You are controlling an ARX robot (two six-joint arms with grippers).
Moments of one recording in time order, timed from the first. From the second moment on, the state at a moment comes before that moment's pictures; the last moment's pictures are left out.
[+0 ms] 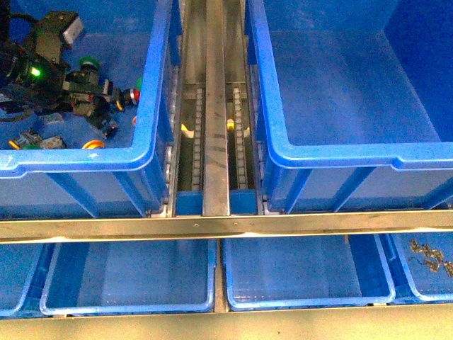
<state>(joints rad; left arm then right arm) -0.02 2.27 1.39 0.09 0.24 0.15 0.00 0.00 0.02 0.00 0.00 0.00</state>
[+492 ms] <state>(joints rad) 0.11 1.90 1.13 0.18 0.35 -0.17 0.00 0.00 0.02 0.00 0.00 0.00</state>
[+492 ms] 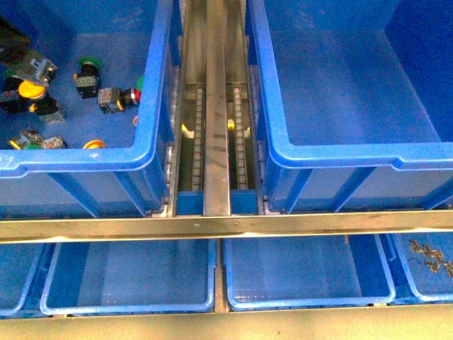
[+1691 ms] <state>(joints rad) -0.51 1.81 1.15 0.30 0.38 -1.04 0.00 0.00 0.02 0.00 0.00 0.00</state>
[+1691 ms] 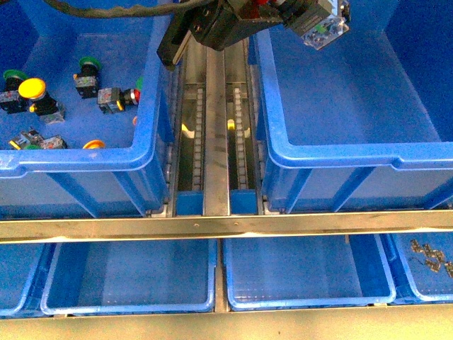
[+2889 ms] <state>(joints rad) -0.51 1.82 1.13 0.29 0.38 -1.05 0.33 1.52 0.59 0.67 -0.28 -0.62</state>
